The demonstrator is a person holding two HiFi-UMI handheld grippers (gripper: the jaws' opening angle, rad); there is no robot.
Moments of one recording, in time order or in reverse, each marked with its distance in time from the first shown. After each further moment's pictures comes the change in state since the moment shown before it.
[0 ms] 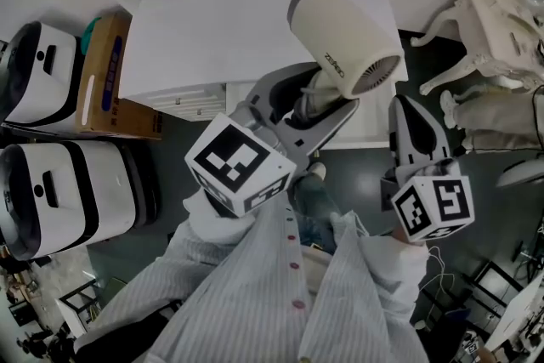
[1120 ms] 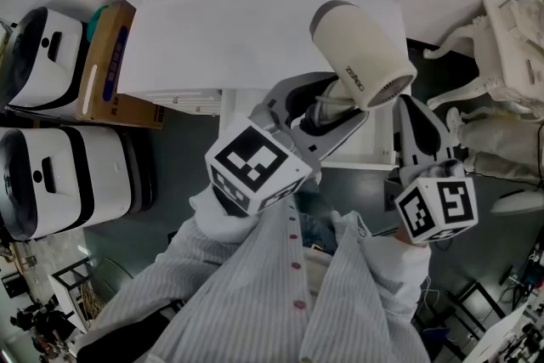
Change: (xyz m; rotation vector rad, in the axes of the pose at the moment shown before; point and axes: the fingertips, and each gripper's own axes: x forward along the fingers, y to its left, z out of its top) left arm 0.067 0.030 -0.019 -0.018 0.076 0.041; right arm 0.058 -0.050 0.010 0.002 0.029 0.100
